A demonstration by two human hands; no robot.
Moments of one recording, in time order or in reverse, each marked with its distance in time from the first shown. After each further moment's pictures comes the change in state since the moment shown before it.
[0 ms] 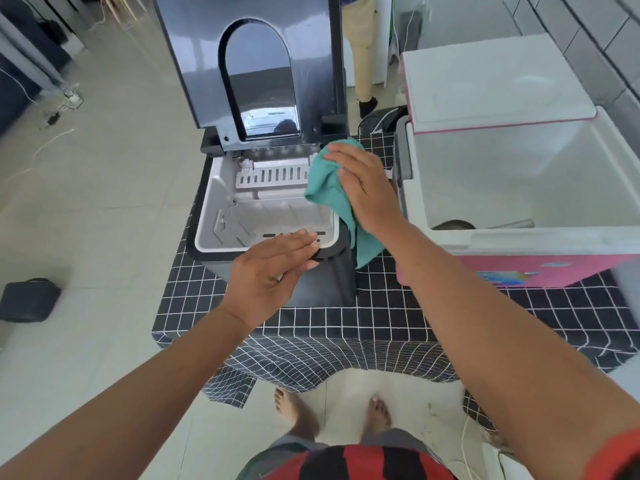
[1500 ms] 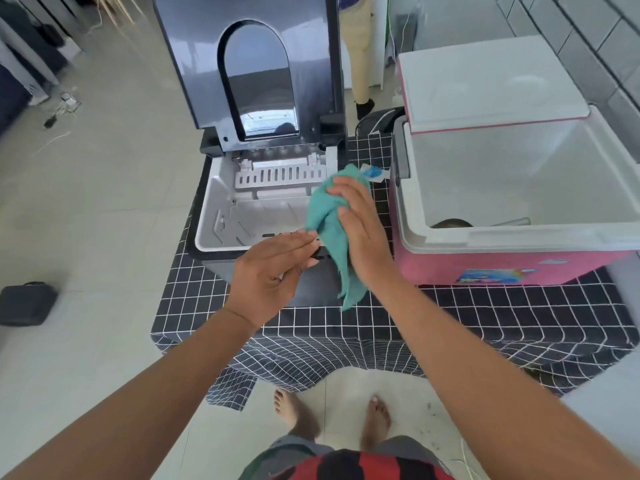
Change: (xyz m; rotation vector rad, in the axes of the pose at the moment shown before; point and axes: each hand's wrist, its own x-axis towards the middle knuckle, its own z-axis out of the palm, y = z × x) left_hand -0.001 0.000 0.004 0.038 0.054 0.048; right_hand -0.066 -0.030 0.018 0.425 0.063 0.159
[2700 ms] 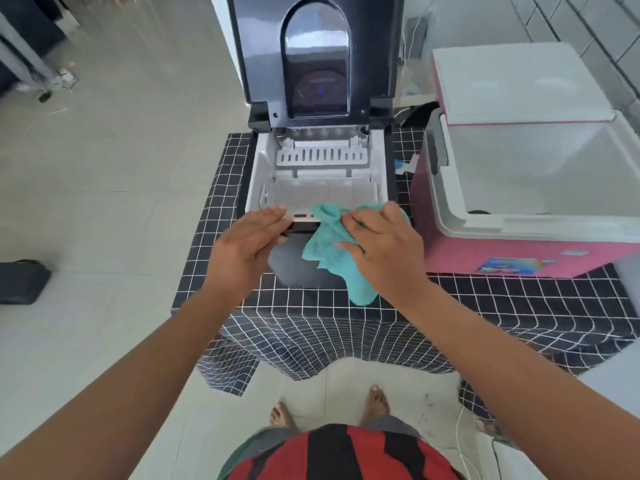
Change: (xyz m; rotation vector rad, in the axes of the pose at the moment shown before) left_hand -0.044 -0.052 -0.075 0.144 -0.025 -0.069; right_hand -0.044 -0.029 0.032 -1.101 0.077 -0.639
